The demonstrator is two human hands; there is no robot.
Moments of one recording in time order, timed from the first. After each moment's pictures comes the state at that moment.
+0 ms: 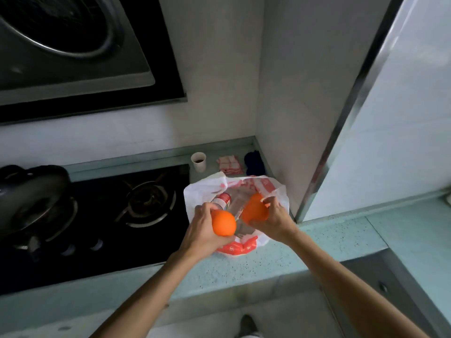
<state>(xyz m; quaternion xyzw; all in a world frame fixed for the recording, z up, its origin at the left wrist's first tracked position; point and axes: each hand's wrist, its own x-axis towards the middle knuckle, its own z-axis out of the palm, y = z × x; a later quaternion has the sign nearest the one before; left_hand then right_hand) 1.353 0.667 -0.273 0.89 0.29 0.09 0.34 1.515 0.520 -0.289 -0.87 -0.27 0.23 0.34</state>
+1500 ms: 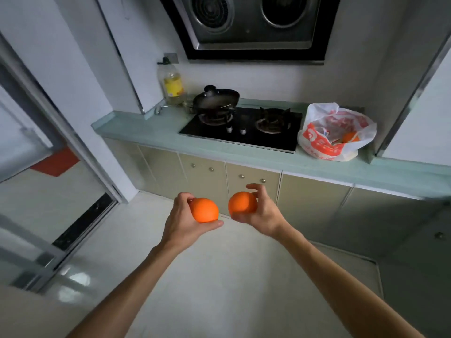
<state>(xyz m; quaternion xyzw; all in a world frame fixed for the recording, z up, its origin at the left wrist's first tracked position) 0.724 0.338 -0.217 0.74 0.56 0.27 0.27 0.940 0.280 -0.221 -0.68 -0.50 0.35 0.41</state>
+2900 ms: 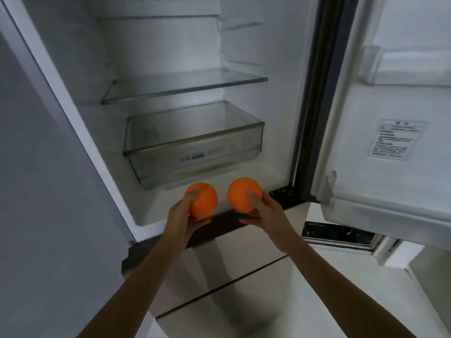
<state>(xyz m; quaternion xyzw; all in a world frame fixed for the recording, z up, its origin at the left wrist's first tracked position) -0.024 0.271 -0.155 0.02 0.59 0.77 0.23 0.083 0.450 -0.161 -0.15 -0.60 0.78 0.13</state>
